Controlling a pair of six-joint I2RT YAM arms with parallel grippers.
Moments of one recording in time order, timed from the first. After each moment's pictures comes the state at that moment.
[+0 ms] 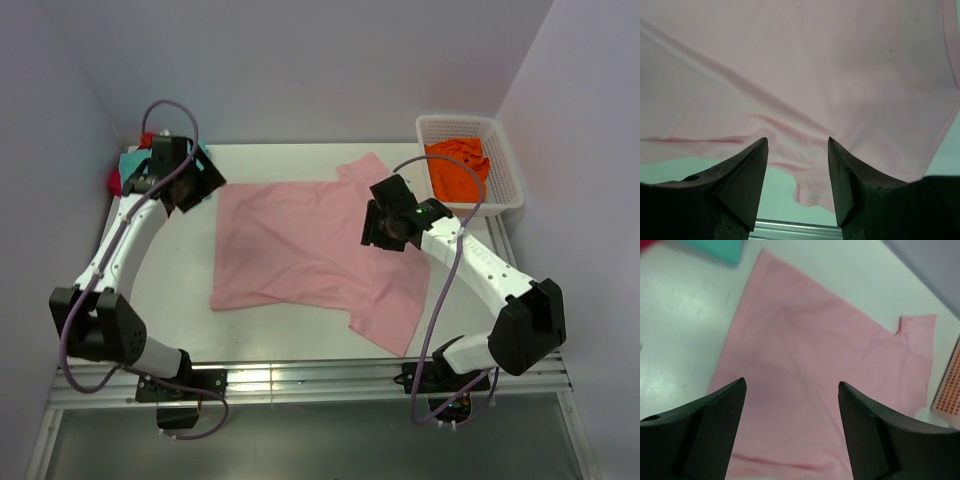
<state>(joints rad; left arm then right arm) -0.13 1.55 1.49 -0.66 -0.08 -0.70 0.49 1.39 1.15 -0.79 0.14 0.64</state>
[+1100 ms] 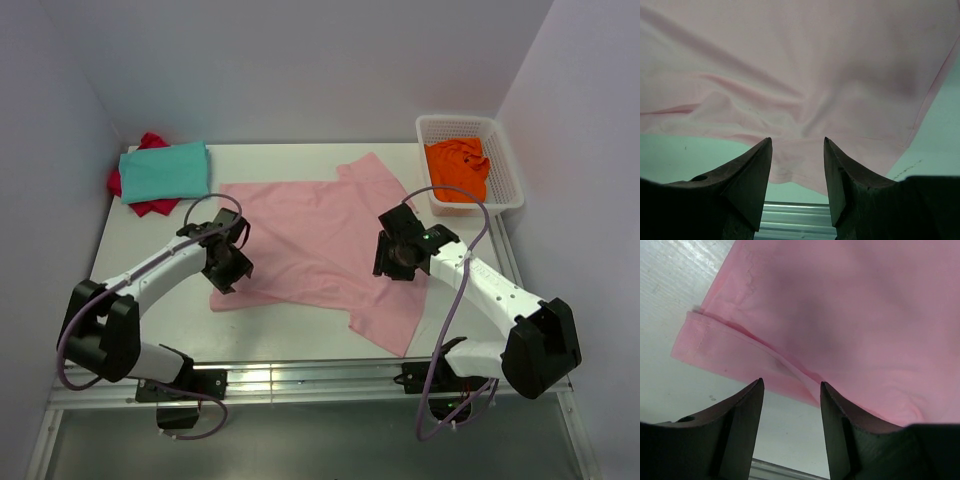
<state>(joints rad) -0.44 1.40 0.91 -0.81 -0.15 -1.20 0.49 1.24 0.91 -0.81 0.11 0.67</state>
